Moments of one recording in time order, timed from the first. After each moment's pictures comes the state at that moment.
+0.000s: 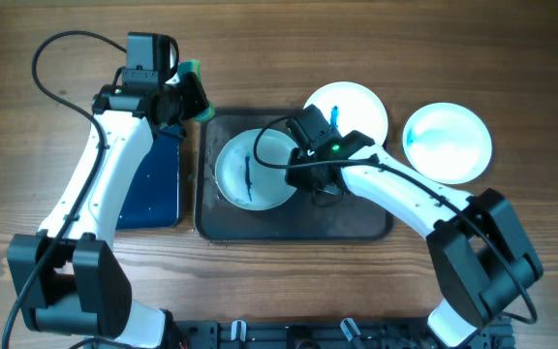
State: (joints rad) left arm -0.11 1.67 1.34 -0.66 0.12 -0.49; right arm 0.63 1.81 1.15 -0.59 -0.11 0.85
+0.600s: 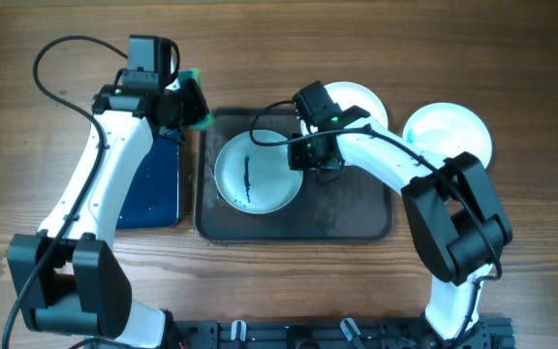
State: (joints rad) left arm -0.11 1.67 1.34 -0.74 0.12 -0.49; right arm 0.53 2.01 1.31 -0.58 -0.21 0.53
